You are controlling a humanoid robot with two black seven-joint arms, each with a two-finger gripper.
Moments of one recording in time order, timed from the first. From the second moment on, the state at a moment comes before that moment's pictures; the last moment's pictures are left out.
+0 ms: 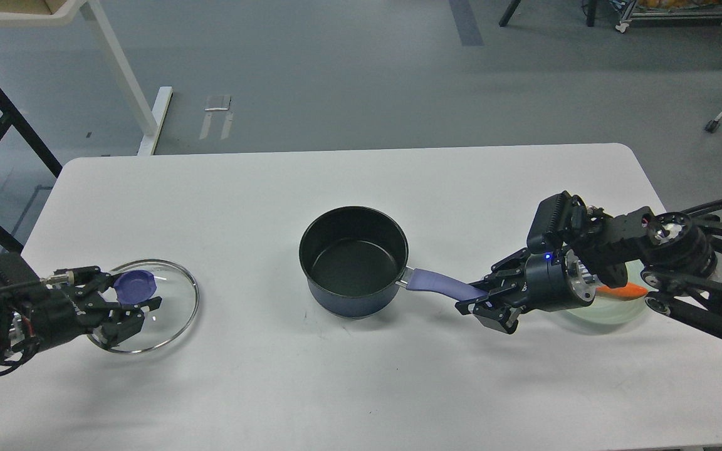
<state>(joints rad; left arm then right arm) -0.57 0.94 -0.14 -1.06 1.90 0.36 -0.49 0.98 -0.71 0.09 1.39 -1.99 0.35 0.49</state>
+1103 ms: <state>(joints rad) -0.52 0.93 -0.14 -1.02 1.90 0.37 -0.49 0.98 -0.71 0.09 1.39 -1.99 0.35 0.49</state>
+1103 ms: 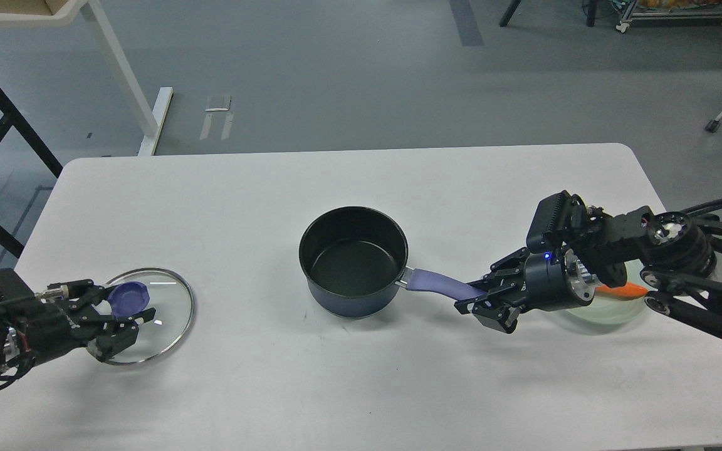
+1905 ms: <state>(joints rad) -0.52 0.93 -0.15 -1.04 1.80 0.37 -0.49 0.98 -0.71 0.10 1.40 -1.99 0.35 0.49</state>
